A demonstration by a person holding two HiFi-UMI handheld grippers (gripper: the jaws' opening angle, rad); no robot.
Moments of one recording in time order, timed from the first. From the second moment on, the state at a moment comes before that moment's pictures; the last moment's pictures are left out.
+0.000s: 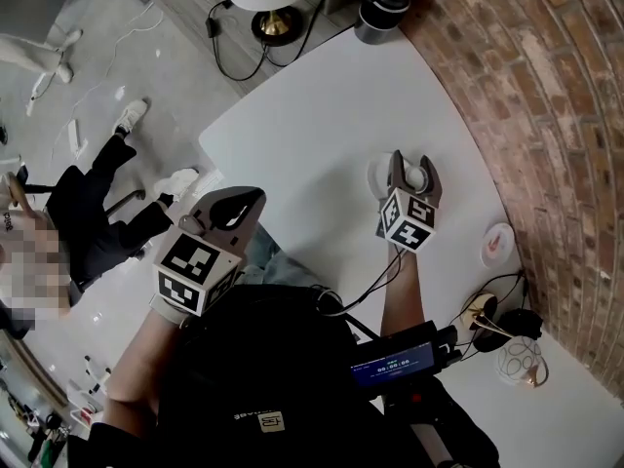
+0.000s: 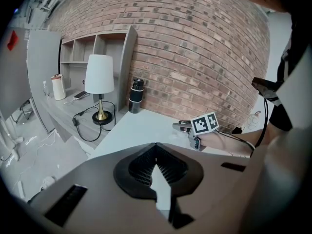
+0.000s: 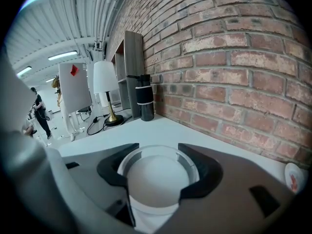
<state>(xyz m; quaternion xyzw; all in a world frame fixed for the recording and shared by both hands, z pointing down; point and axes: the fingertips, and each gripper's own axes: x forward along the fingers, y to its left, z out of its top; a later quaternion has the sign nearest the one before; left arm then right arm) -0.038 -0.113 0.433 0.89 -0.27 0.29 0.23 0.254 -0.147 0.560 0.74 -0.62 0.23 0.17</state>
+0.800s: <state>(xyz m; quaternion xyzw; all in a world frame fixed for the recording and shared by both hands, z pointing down) -0.044 -0.109 0.446 0.87 -0.29 0.31 0.24 0.251 -0.148 0.604 0.73 -0.62 0.24 0.18</state>
